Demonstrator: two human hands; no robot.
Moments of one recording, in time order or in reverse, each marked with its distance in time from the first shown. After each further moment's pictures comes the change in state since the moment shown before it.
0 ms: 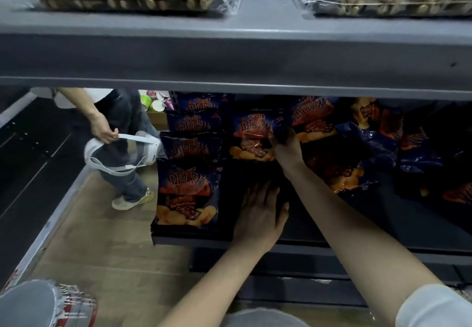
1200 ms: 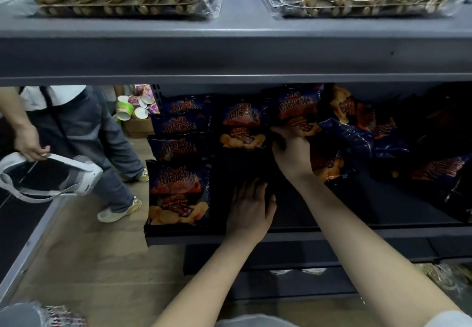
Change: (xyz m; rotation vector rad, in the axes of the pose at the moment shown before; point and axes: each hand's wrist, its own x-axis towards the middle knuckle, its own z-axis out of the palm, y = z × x) left_hand -0.001 0.000 0.001 0.047 -0.033 -0.011; right_hand -0.053 -0.018 -0.048 -0.512 0.093 -0.422
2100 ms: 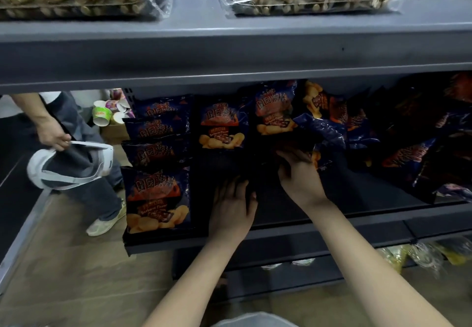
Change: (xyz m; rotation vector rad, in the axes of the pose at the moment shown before) left_hand 0.000 0.000 0.000 -0.012 0.006 -0.006; right_hand -0.055 0.033 -0.044 -0.235 -0.095 0.029
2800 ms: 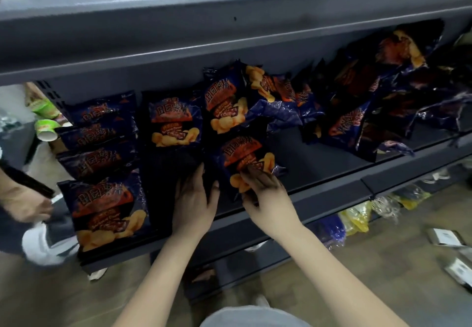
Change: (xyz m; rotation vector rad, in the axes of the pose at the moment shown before) left_hand 0.000 0.000 -0.006 -0.162 0.015 0.035; right_hand -0.088 0.000 0.003 -0.092 -0.097 0.078
